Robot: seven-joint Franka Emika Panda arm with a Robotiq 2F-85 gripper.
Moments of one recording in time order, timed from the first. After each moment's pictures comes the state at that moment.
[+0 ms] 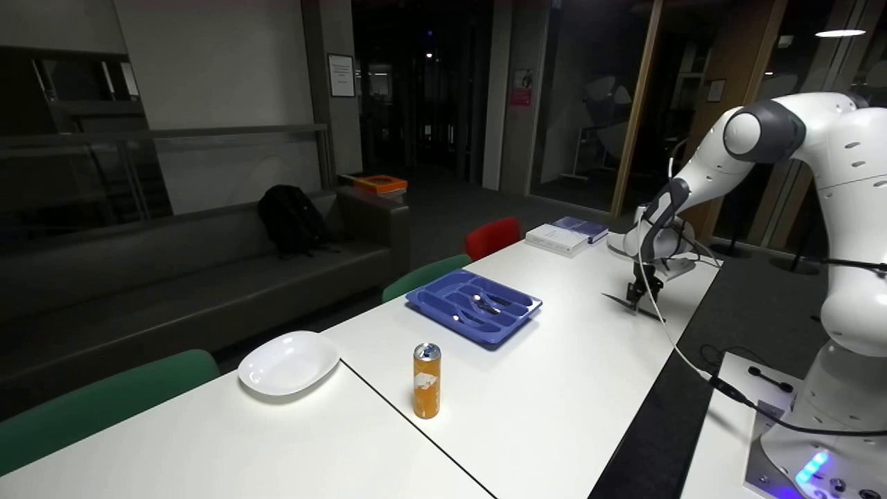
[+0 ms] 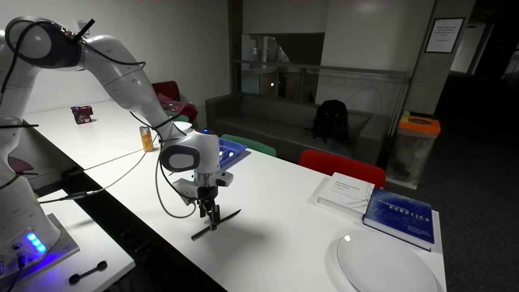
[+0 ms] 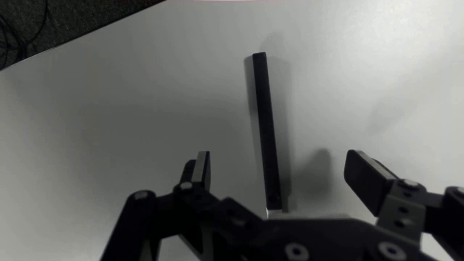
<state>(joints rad) -0.44 0.52 -0.27 -2.18 -0.04 2.64 -0.32</state>
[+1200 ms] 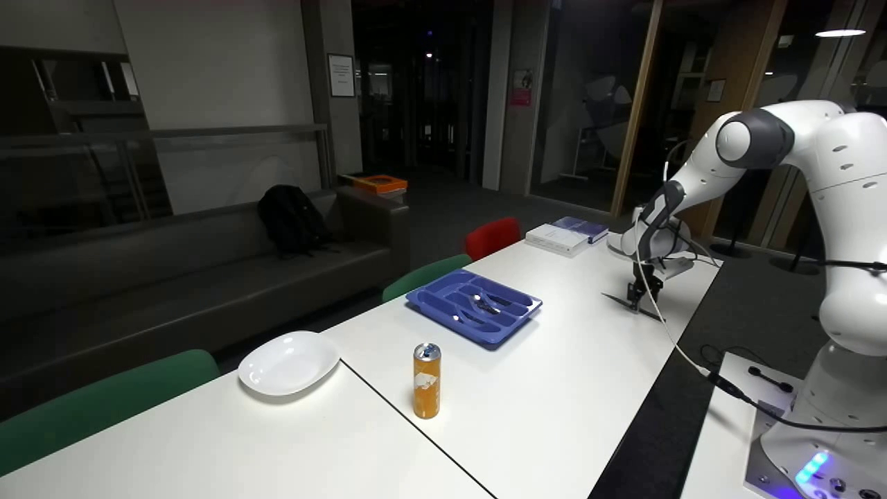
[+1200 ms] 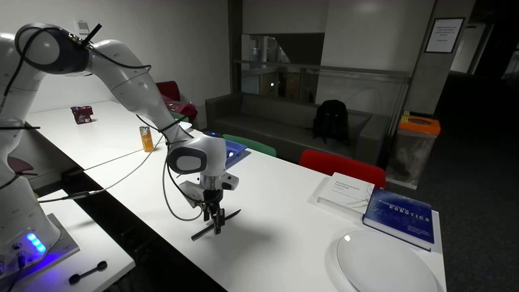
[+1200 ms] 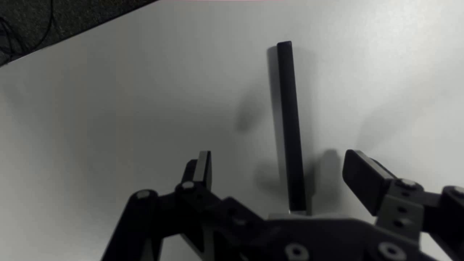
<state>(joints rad) -0.46 0.58 -0.27 -2.10 -0.04 2.59 -0.33</state>
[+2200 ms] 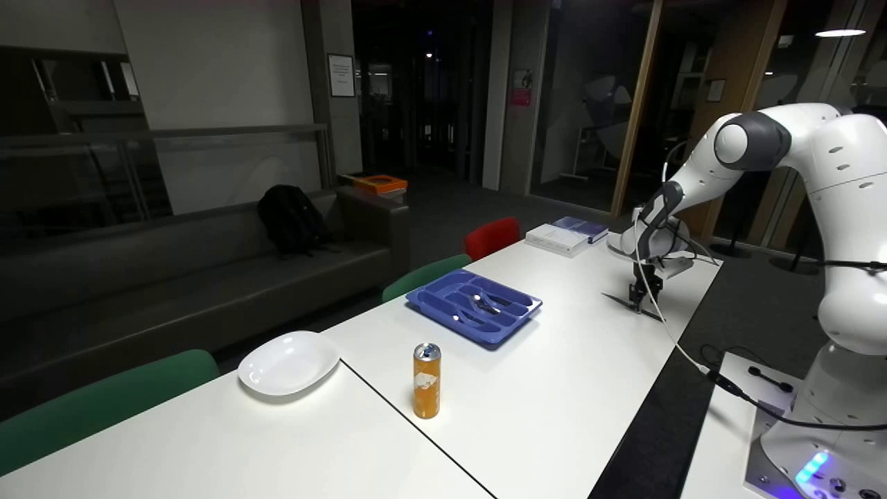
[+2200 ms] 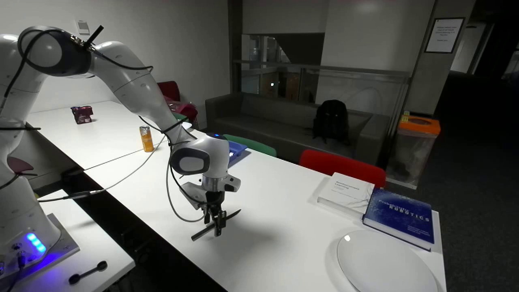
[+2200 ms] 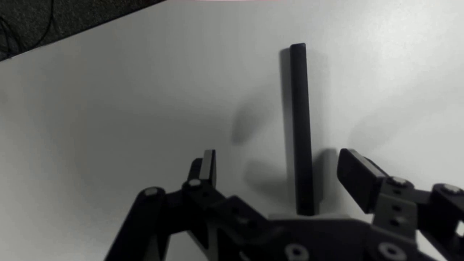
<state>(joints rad) -0.48 0.60 -0.27 -2.07 -0.04 2.55 -0.37</state>
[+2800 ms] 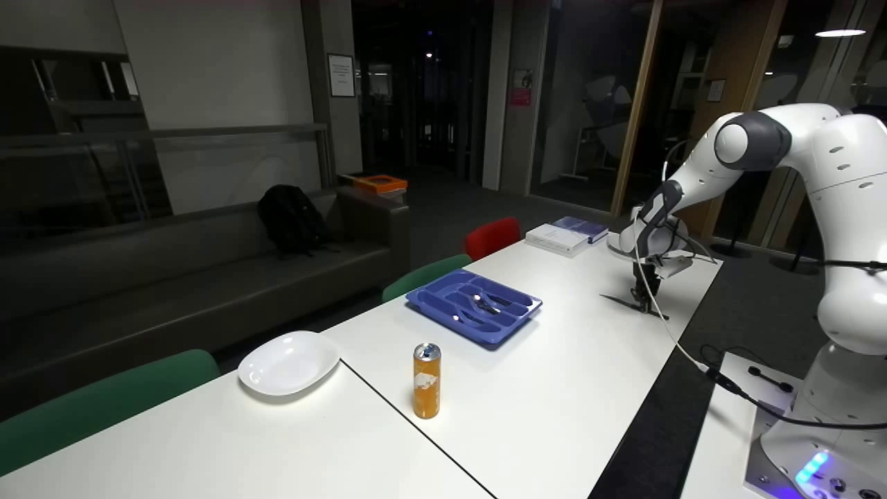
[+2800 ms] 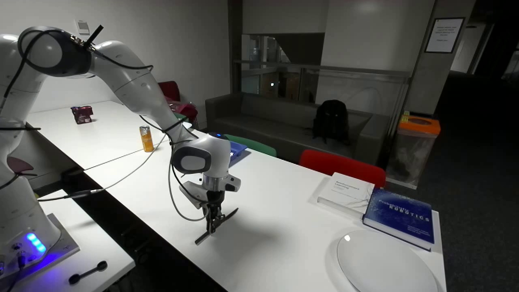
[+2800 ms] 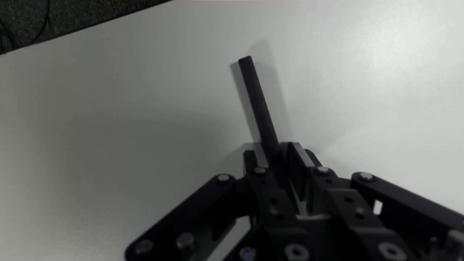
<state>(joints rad) -0.49 0.60 -0.26 -2.05 -0.04 2.50 -0.41</state>
